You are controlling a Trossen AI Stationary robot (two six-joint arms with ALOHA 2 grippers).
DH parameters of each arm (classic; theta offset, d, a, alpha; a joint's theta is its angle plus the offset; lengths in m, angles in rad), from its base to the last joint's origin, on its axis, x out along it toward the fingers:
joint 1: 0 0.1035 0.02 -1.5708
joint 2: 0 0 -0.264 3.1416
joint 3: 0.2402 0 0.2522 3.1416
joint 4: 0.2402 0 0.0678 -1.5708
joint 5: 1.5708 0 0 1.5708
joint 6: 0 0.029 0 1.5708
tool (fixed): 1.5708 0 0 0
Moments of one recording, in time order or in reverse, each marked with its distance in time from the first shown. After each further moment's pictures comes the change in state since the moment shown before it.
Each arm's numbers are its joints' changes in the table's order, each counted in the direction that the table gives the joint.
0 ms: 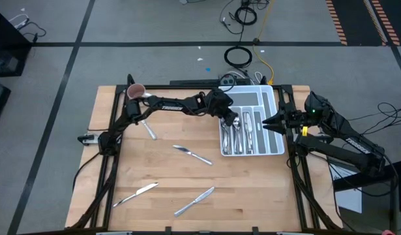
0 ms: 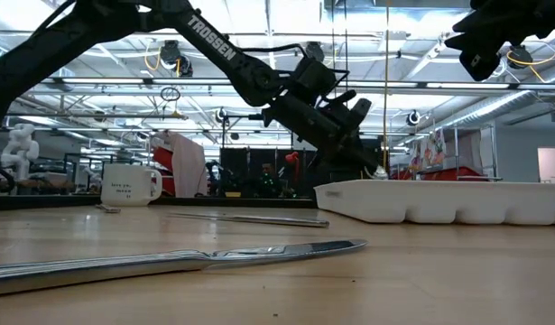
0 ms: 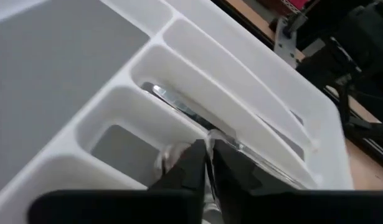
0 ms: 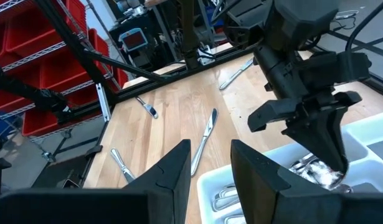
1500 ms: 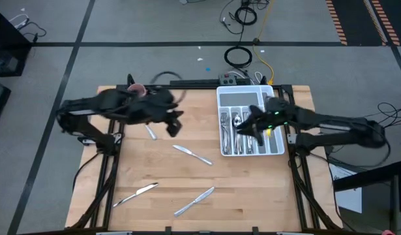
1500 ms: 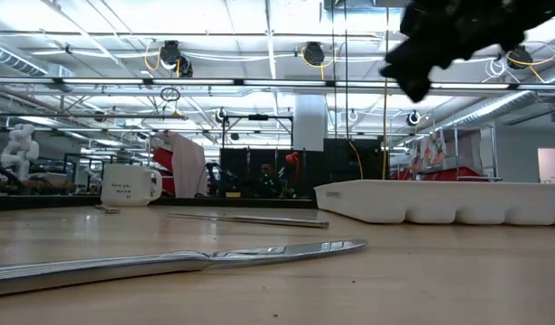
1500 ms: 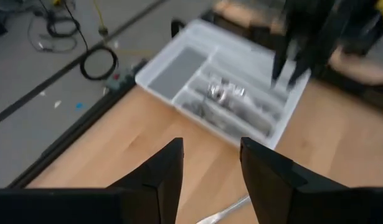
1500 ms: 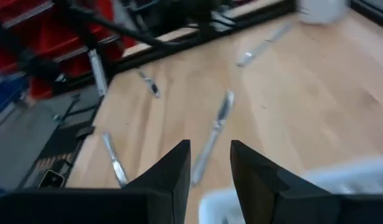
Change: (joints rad) left arm -0.429 -0.753 0.280 1.289 -0.760 -0.116; right arm 0.263 0.499 0.000 -0.387 0.155 0.027
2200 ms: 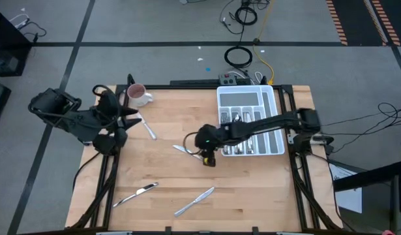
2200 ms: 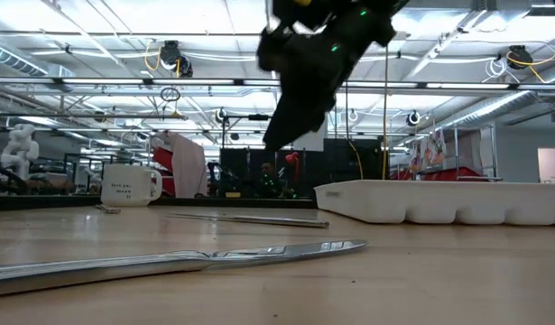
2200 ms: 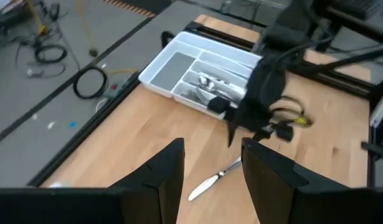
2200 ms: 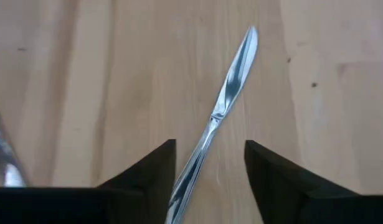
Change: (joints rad) left arm -0.416 -0.282 -0.009 0.348 -0.233 -0.227; right arm 0.327 0.975 0.702 0.221 0.365 -0.131
